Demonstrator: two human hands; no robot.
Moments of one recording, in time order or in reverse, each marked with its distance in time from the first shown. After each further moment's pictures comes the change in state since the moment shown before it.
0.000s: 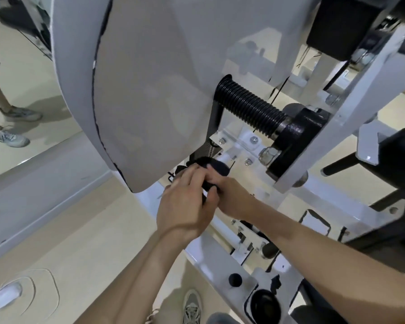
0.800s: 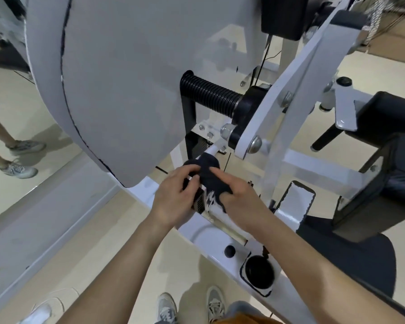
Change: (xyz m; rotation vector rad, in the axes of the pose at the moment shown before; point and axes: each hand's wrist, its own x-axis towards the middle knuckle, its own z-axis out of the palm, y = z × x) left_hand -0.001 -0.006 -0.016 -0.314 -0.165 -0.022; right_hand -0.070 -0.012 0.016 0.473 0.255 0.194
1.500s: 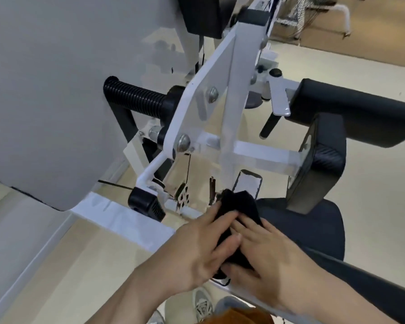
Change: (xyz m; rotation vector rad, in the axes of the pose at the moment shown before) left_hand -0.071 0.082 0.037 0.185 -0.657 0.462; right_hand -0.132 0.013 -0.061 -0.934 -0.217 -0.032
